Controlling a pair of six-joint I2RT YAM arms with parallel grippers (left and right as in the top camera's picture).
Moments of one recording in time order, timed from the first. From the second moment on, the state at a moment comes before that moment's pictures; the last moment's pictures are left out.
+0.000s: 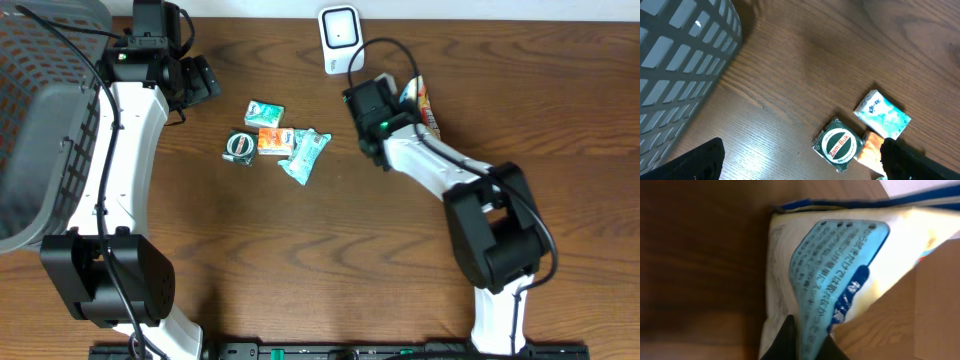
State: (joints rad) left arm 0.00 1.81 1.72 -1.02 -0.17 -0.43; right arm 0.50 2.10 1.41 -0.42 0.80 -0.14
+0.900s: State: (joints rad) left arm 0.00 1.81 1.72 -1.02 -0.17 -0.43; right arm 0.28 1.89 1.63 -0.77 0.07 0.09
